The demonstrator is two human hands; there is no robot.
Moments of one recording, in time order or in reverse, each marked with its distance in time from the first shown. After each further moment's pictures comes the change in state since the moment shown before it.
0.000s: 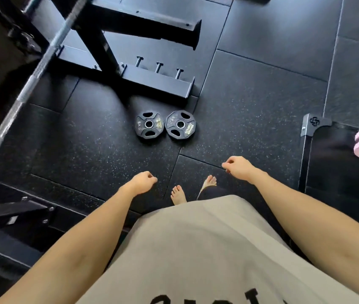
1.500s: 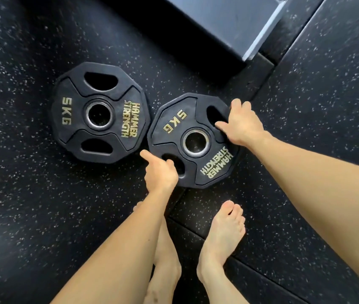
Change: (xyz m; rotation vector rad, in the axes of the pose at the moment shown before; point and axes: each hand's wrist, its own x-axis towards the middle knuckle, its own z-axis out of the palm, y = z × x) left_hand 0.733 0.104 0.085 -0.733 0.321 -0.502; right_hand 0.809 -0.075 0.108 -0.625 0.075 -0.169
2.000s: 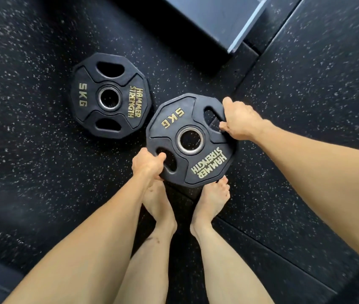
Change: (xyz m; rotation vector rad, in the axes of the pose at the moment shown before) left_hand -0.060 -0.011 -0.063 0.250 -0.065 -0.027; right_hand -0.082 0.006 -0.062 -0.132 -0.176 -0.195
